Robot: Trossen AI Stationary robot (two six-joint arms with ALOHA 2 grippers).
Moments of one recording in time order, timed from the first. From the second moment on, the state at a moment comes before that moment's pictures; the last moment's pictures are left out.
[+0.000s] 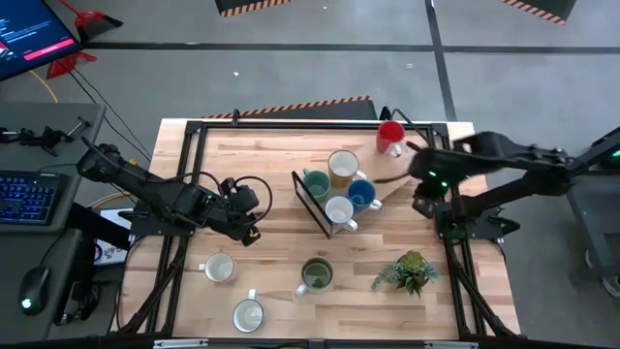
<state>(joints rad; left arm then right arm) -0.40 1.23 1.04 -0.91 -0.58 -0.74 0.03 1.09 1.40 -1.54 0.01 0.55</state>
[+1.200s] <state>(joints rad) -0.40 1.23 1.04 -0.90 -0.32 -0.78 0.32 0.73 0.23 0.15 0.19 0.67</state>
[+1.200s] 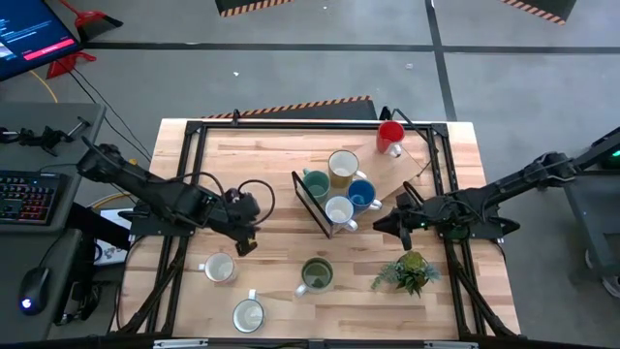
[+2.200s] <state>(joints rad) -0.72 1.26 1.07 -1.21 0.06 -1.20 0.32 0.73 0.23 0.00 0.12 0.89</state>
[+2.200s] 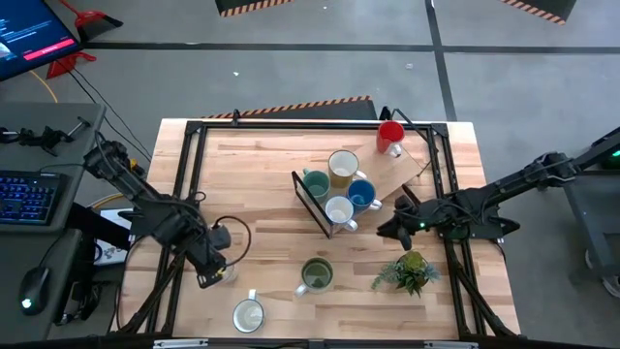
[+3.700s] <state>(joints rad) -0.70 1.34 0.98 -1.17 -0.12 -1.13 0.32 0.73 0.23 -0.04 -0.01 0.94</state>
